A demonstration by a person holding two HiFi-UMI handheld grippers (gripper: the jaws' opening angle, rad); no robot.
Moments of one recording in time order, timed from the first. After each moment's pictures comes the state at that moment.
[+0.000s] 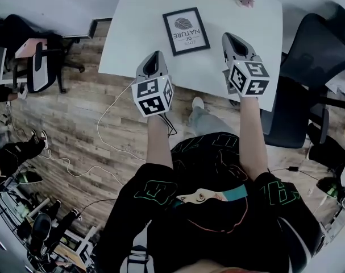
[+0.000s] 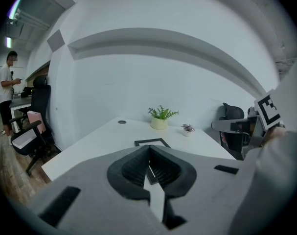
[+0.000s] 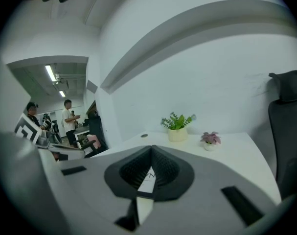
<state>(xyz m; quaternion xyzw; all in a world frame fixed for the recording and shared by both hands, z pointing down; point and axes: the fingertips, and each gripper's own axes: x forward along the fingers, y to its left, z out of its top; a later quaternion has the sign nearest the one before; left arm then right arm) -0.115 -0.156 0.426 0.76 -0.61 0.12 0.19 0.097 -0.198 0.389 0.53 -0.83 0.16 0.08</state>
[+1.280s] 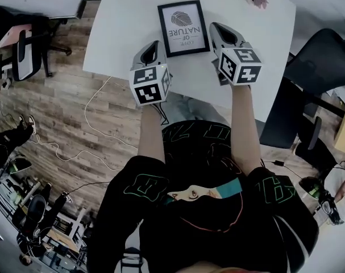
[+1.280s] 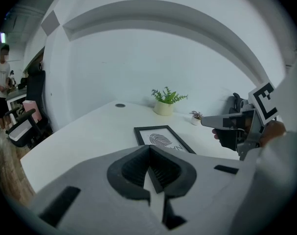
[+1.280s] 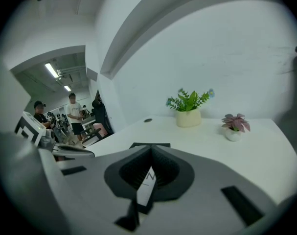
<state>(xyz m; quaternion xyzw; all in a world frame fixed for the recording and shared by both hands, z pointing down) -0.107 -0.221 0.498 0.74 -0.59 0.17 0.26 0.055 -0.278 0.462 0.46 -0.85 0.22 0.14</state>
